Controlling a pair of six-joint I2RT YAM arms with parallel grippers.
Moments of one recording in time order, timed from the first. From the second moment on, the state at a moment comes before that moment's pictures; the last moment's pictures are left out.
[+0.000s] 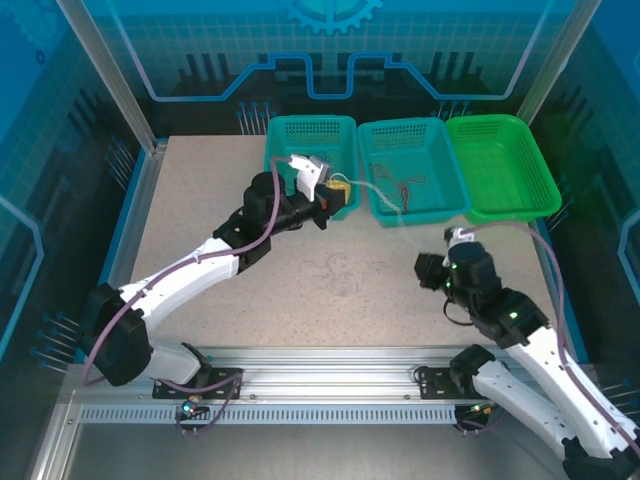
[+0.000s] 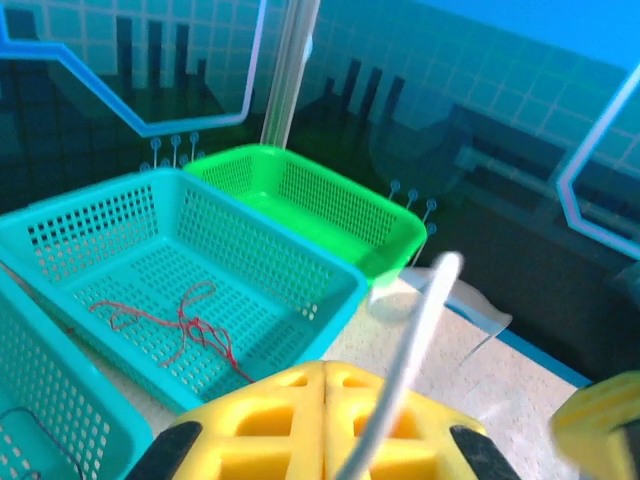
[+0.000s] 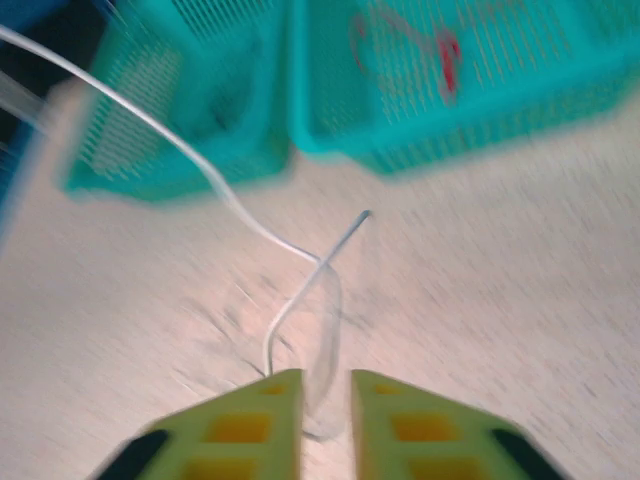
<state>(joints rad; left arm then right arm) -0.63 1.40 1.07 0.21 0.31 -0.23 0.53 0.61 0.71 -0.77 0.15 0.64</state>
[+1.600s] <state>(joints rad) -0.77 1.40 1.19 0.03 0.73 -0.14 0.44 1.13 0.58 0.48 -0.67 0.07</state>
